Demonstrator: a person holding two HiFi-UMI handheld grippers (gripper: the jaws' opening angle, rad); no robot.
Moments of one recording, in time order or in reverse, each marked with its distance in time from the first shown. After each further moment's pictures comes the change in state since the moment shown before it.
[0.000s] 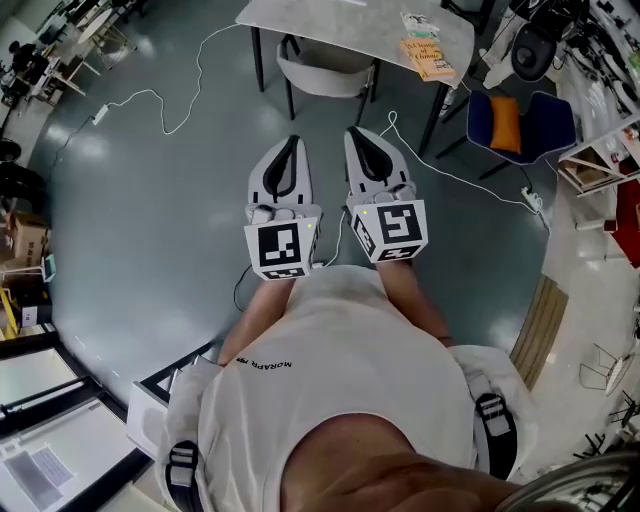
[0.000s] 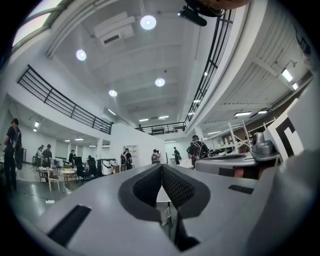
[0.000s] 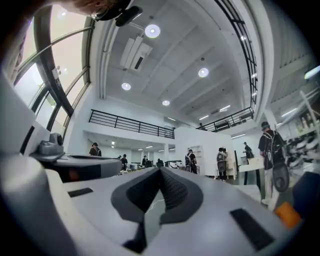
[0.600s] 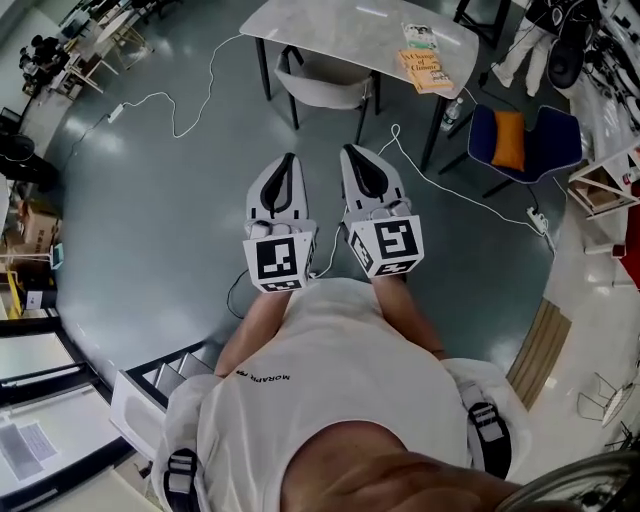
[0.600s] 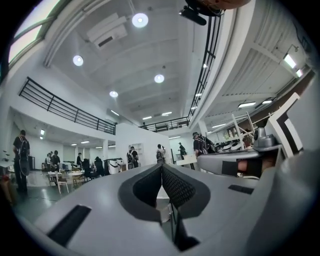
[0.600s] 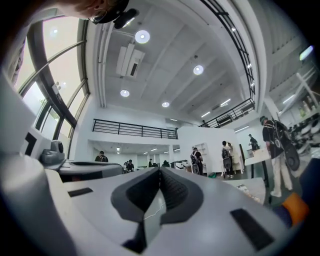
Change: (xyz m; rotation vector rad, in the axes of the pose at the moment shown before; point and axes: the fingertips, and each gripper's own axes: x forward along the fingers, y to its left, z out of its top) left arm 0.023 -0.086 -0.016 0.053 0.054 0.074; right arm -0.044 -0.081 -0.014 0.091 -0.022 0.075
